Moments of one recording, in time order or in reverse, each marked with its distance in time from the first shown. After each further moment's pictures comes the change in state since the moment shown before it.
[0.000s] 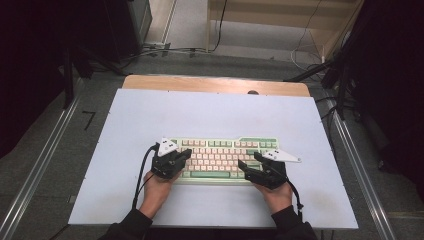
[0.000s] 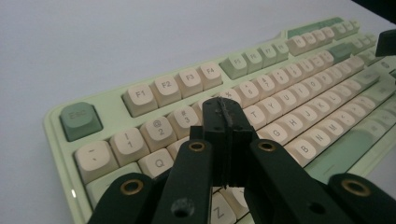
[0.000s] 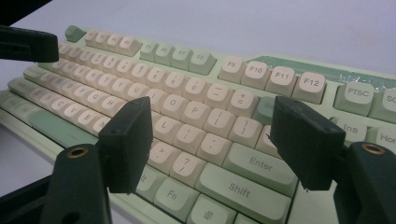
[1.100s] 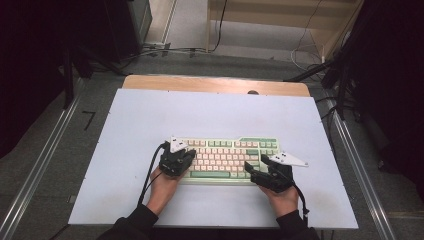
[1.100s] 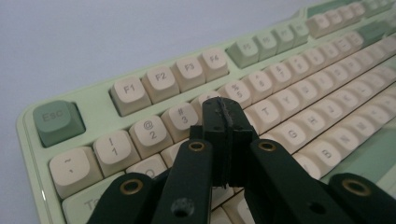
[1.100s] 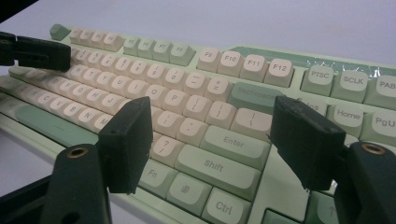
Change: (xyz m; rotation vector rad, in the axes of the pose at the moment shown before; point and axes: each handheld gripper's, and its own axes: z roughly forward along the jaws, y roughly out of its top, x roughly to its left) left arm -0.006 0.003 0.018 0.060 0.042 0.013; right arm -0.008 -0.008 -0.013 -0.006 -0.041 0.022
